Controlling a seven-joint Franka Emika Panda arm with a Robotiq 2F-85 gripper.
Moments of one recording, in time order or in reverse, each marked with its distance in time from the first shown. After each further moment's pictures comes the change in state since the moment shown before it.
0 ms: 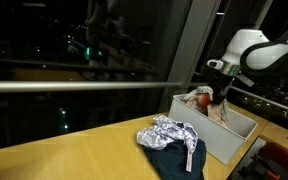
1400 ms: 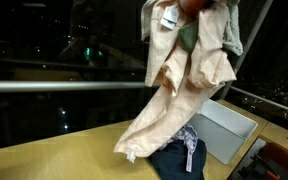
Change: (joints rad) arm 0.350 -0.193 0.297 0.494 0.065 -0.593 0.217
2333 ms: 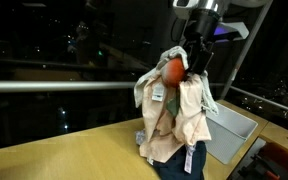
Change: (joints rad) arm -0.108 0.219 -0.032 -0.090 0.316 0.061 -0.178
